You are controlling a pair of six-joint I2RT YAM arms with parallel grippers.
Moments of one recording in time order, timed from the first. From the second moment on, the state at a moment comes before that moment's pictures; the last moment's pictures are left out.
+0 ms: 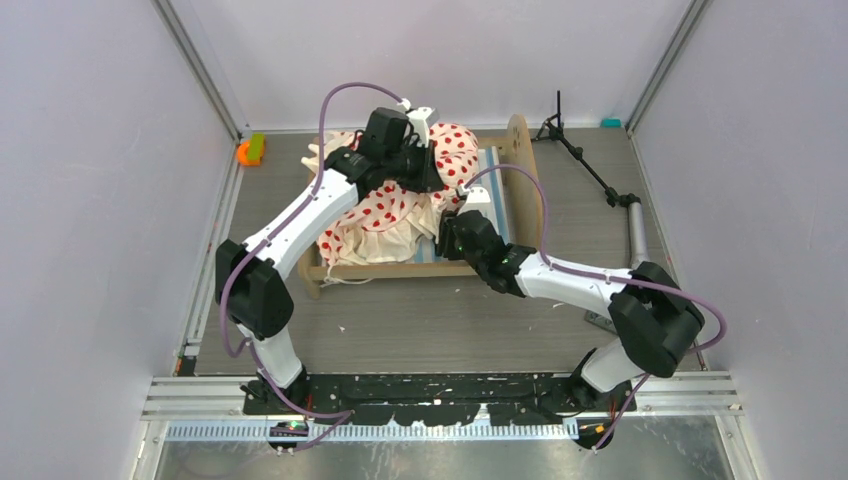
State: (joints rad) left arm -0.57 1.76 1.70 -0.56 0.31 -0.29; right arm 0.81 1.50 0.85 0.13 0.32 0.56
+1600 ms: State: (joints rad) left arm -0.57 1.77 1.72 -0.62 0.37 -0.23; right arm 0.78 1.25 1.06 -0.30 0.05 0.47
